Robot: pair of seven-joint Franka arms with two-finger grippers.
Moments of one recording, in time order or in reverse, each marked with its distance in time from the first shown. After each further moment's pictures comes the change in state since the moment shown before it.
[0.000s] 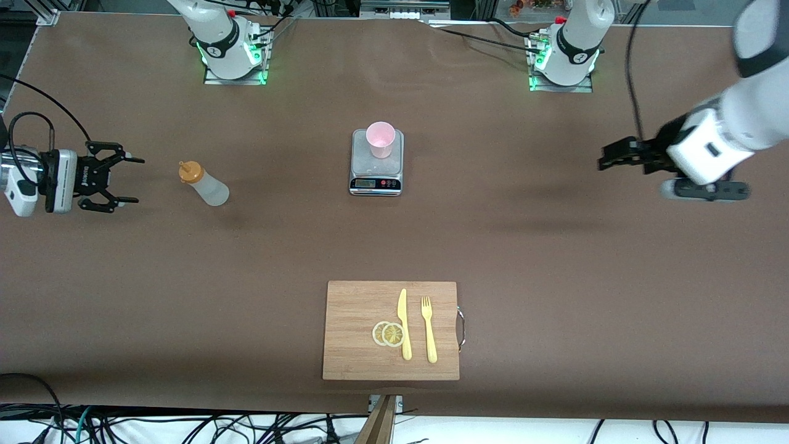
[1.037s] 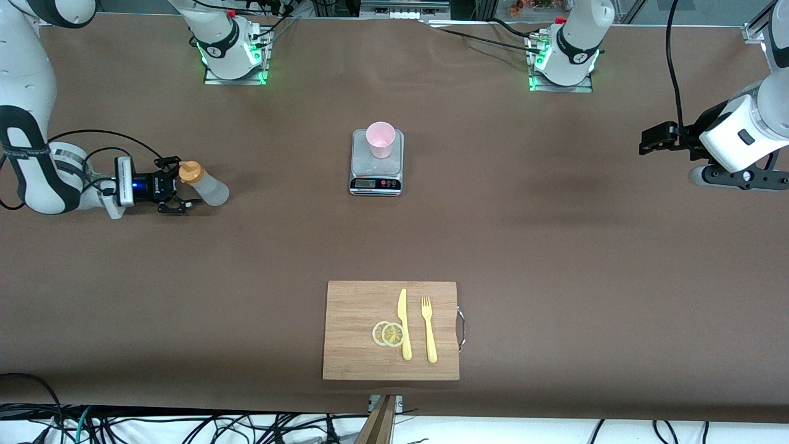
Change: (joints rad) left arm 0.211 -0.011 -0.222 0.028 0.171 -0.096 0.095; right arm -0.072 0.436 -0.016 -0.015 0.304 -0.199 -0.733
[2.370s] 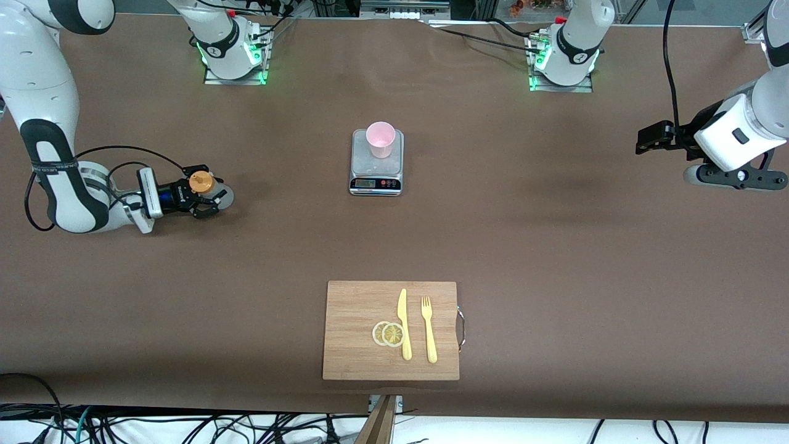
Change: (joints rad) left arm -0.001 0.000 -0.011 0.003 0.000 0.000 0.000; right arm 0.094 0.020 0.077 0.085 0.005 -0.041 0.068
